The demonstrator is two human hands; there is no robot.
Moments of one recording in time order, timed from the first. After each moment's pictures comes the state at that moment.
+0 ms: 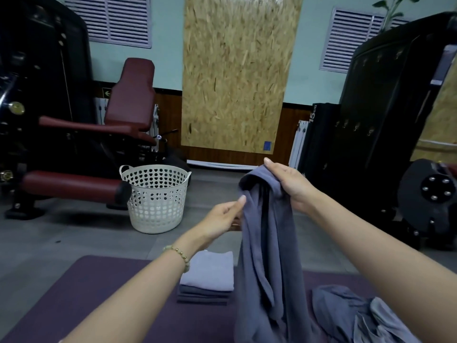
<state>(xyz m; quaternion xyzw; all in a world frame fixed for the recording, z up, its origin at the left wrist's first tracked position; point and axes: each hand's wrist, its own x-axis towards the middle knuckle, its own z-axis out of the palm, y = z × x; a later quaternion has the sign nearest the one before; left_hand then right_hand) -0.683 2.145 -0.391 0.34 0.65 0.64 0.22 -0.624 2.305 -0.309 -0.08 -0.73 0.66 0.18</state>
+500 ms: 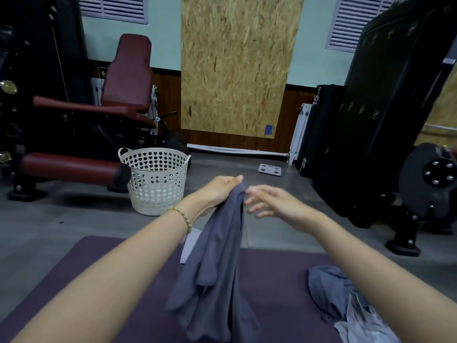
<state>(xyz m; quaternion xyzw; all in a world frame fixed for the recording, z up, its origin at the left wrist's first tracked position) -0.697 2.156 -0.375 0.29 0.74 0.58 0.19 -0.596 2.299 -0.374 -0.05 -0.83 0.56 0.03</state>
